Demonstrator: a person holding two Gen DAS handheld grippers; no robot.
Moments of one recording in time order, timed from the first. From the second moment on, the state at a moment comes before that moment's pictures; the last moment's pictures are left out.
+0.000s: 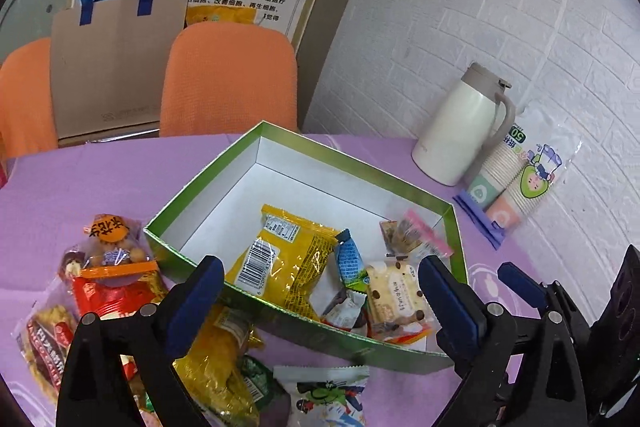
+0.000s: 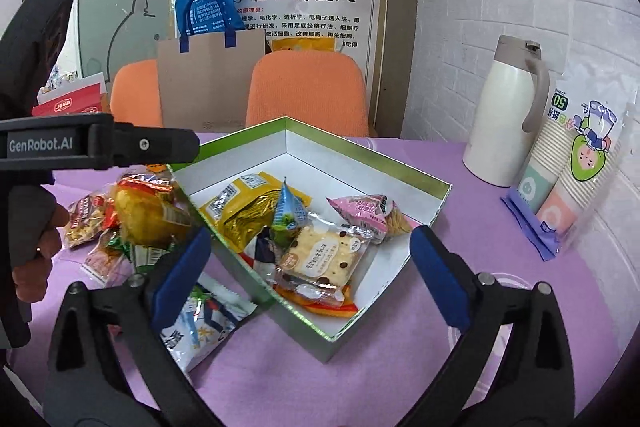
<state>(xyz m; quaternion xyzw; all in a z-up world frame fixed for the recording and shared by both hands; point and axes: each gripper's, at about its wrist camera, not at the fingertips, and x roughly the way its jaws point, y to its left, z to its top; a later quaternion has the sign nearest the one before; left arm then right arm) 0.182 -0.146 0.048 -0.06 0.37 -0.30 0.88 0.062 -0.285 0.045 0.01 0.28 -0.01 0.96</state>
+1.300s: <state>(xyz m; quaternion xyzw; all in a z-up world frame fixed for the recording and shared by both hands) 0.063 -0.046 -0.020 -0.05 0.43 -0.26 0.86 0.007 -0.236 -0.025 0.07 0.42 0.04 0.91</state>
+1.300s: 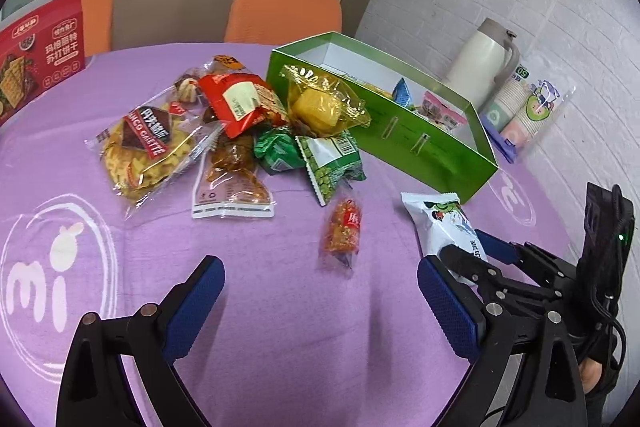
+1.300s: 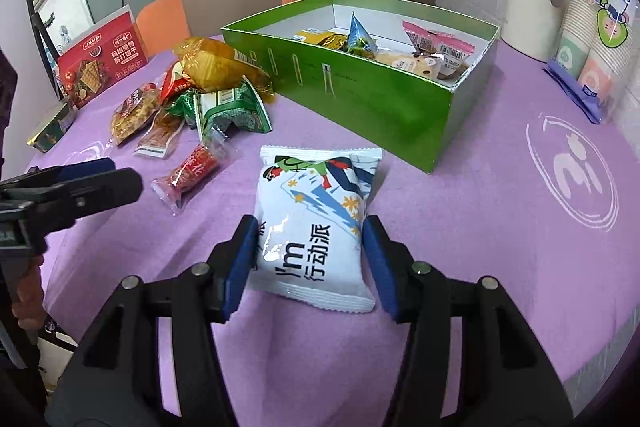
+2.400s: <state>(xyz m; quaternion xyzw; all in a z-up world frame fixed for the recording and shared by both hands) 0.096 -0.096 -0.045 0.02 0.46 -0.27 0.85 0.006 -0.224 -0.034 0.08 0.42 0.02 0.90</state>
